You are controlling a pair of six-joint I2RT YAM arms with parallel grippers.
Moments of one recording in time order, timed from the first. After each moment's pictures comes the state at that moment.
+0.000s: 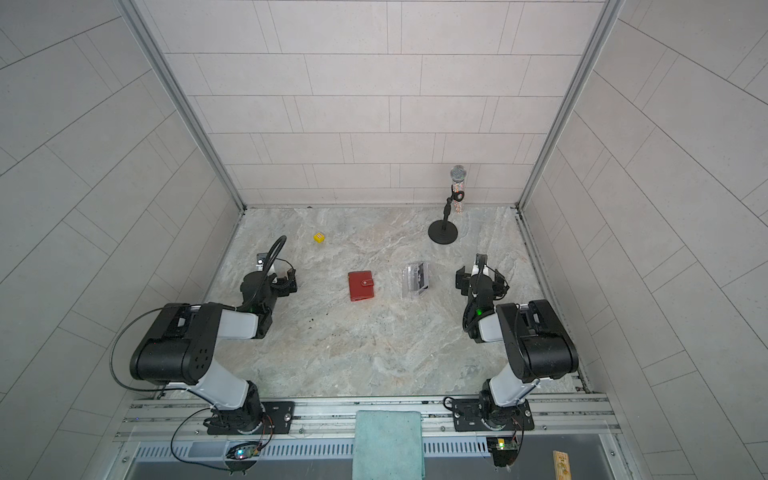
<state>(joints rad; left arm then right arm) -0.01 1.60 0.39 0.81 -0.15 -0.02 0.05 1.58 0.34 0.94 0.39 -0.02</state>
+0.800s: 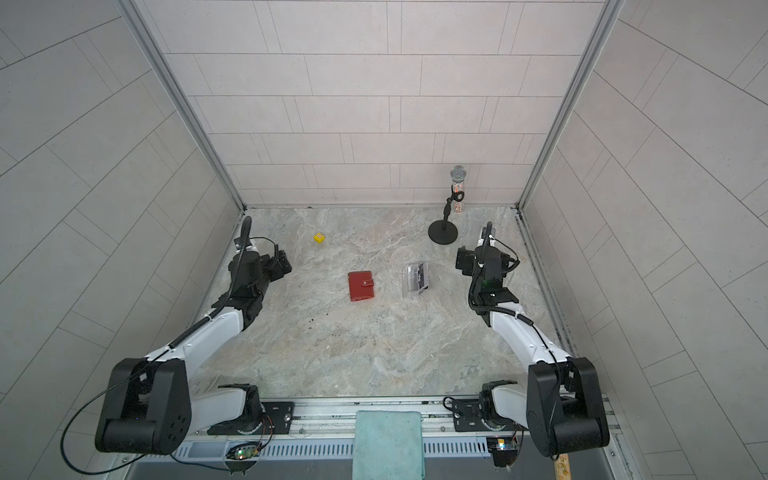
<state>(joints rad) -0.08 1.25 0.62 0.14 -0.15 -0.41 0.10 1.20 0.67 0.11 0.26 0.11</state>
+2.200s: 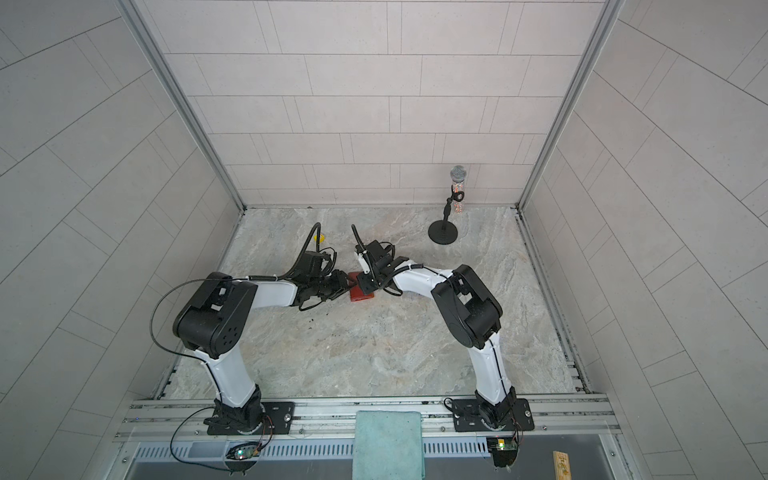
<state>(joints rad) -0.34 1.83 0.83 0.19 0.49 -0.79 0.66 2.04 1.40 -0.29 -0.10 0.19</state>
